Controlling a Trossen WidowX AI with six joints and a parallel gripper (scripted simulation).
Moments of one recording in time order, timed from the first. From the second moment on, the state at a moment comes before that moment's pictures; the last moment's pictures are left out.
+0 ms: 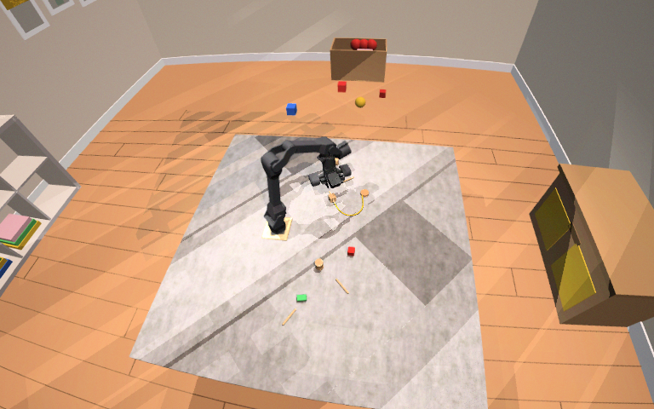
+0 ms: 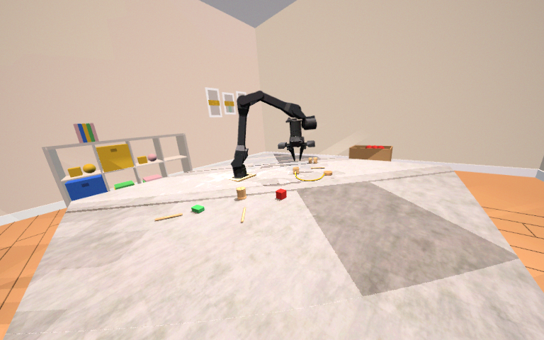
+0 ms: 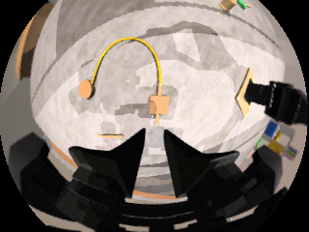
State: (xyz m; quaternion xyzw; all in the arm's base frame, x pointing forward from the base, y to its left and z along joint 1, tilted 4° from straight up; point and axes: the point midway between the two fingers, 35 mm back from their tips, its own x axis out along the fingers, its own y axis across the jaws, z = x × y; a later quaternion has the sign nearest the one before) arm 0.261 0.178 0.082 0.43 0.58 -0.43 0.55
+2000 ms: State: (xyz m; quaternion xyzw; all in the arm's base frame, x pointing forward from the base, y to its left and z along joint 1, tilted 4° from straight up) arm 0.252 0.179 0.031 0.40 0.56 -0.43 0.58
